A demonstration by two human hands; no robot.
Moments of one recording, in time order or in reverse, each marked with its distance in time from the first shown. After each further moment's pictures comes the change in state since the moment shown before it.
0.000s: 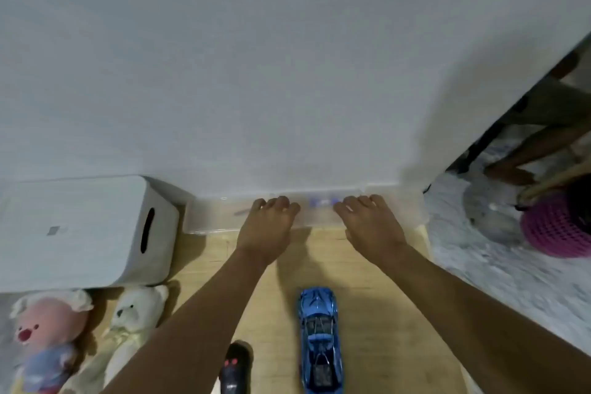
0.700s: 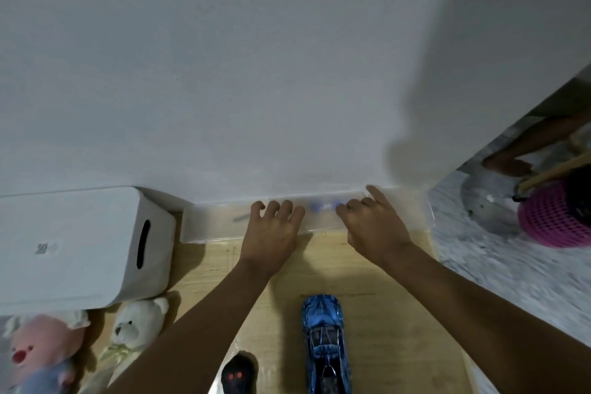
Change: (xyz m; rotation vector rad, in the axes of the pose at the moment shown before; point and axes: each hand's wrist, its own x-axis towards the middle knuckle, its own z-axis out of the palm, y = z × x) left_hand 0.008 -0.004 0.013 0.116 0.244 0.029; right_hand 0.012 0.004 -0.026 0.004 0.065 -0.005
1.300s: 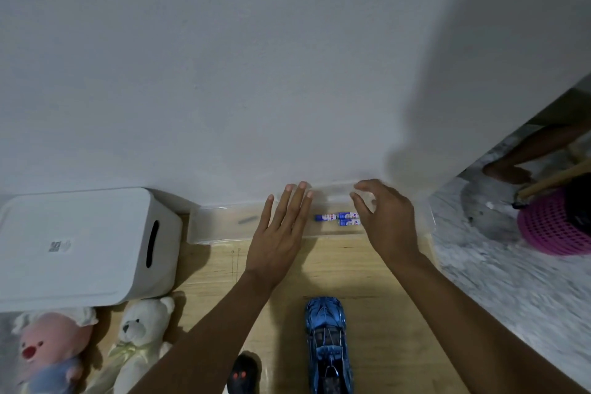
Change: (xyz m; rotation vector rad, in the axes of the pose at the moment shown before) left_hand -0.015 0.007 0.008 -0.009 0.169 -0.003; right_hand 0.005 -0.001 -0.010 0.760 0.427 0.477
